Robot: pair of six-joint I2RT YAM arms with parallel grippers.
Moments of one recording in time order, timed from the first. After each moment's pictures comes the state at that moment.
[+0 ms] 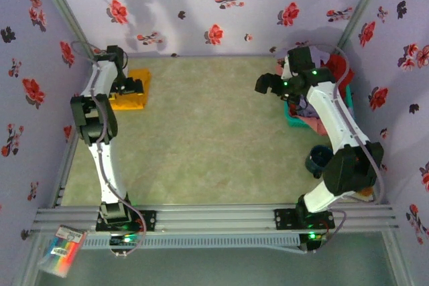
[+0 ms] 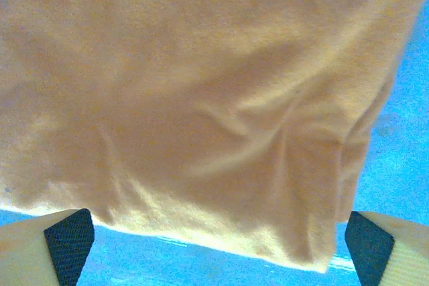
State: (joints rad) left arm 0.06 2.27 2.02 -1.09 -0.07 -0.12; right arm 0.20 1.56 1.53 -0.96 -0.26 0.43
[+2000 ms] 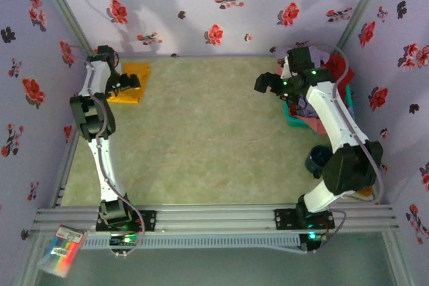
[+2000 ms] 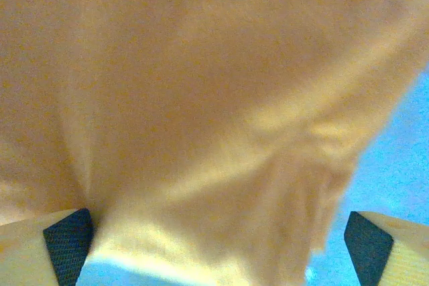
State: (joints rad) left arm 0.14 2.38 2.17 -1.07 0.12 -0.17; right arm 0.20 1.55 1.52 -0.94 -0.26 0.46
